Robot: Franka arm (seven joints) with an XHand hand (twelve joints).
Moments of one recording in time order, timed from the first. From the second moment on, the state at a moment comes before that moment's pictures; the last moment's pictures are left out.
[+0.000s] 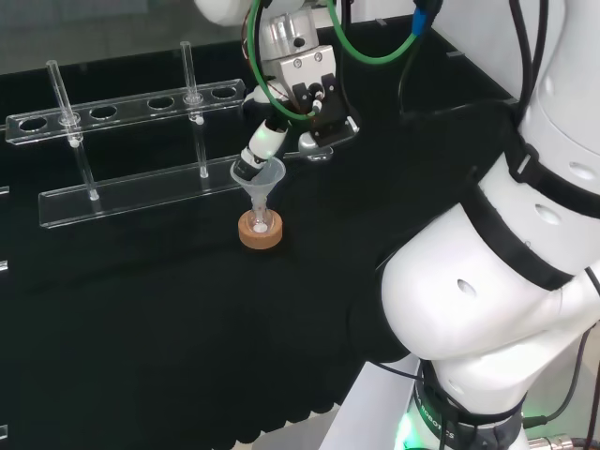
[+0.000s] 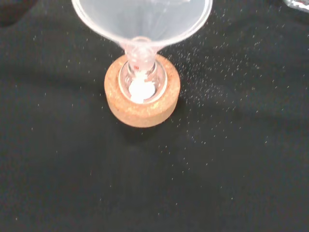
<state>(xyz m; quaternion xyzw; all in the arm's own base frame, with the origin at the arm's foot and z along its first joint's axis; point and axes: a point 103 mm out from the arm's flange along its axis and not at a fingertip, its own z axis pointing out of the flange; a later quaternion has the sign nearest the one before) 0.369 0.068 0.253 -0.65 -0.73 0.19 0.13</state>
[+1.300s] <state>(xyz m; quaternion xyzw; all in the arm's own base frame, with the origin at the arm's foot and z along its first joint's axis) 0.380 0.077 0.208 -0.64 -0.73 0.23 0.11</state>
